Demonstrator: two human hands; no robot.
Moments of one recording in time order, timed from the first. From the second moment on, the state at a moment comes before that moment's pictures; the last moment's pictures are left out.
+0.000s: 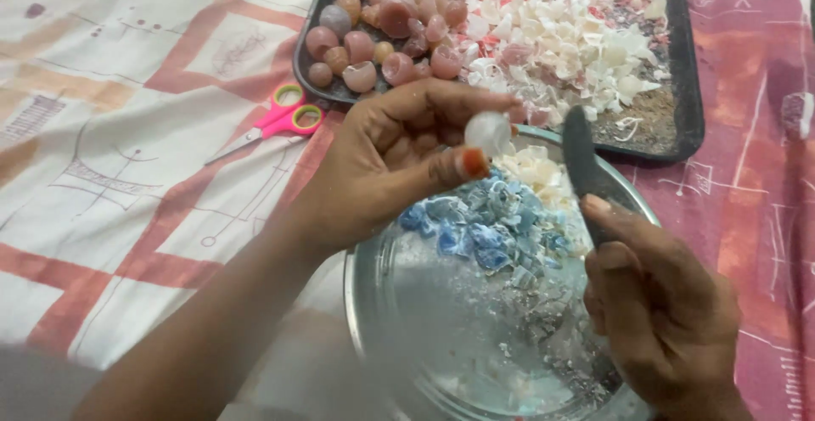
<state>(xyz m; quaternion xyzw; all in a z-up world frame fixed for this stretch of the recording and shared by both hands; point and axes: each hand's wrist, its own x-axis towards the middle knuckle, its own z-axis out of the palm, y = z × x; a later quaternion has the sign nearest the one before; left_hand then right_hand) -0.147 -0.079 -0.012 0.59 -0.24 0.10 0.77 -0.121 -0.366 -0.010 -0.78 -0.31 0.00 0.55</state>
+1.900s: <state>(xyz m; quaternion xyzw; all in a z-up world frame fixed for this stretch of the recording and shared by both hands) -0.134 -0.080 -0.019 0.61 -0.20 -0.03 0.77 -0.138 -0.335 0.028 -0.94 -0.31 -0.12 0.06</state>
